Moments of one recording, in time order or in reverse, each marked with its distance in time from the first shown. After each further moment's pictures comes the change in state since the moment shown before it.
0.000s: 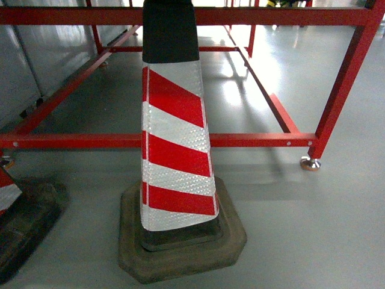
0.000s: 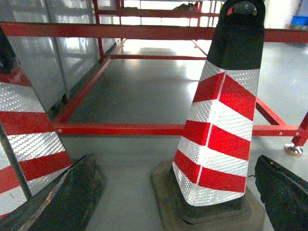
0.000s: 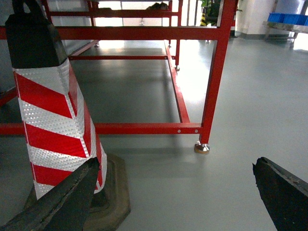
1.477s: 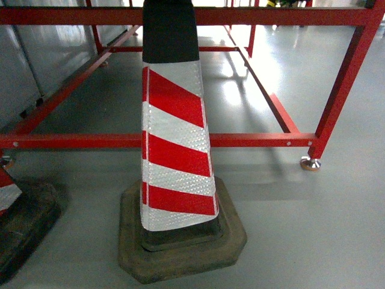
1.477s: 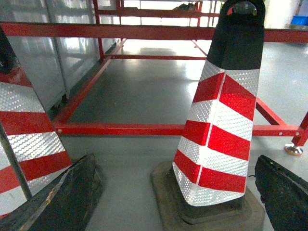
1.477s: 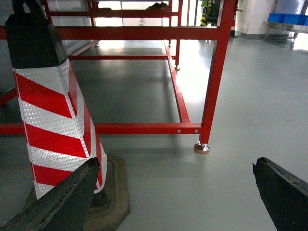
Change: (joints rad) left arm 0.000 0.000 0.000 0.000 0.000 0.000; right arm 0.000 0.000 0.000 0.000 0.000 0.000
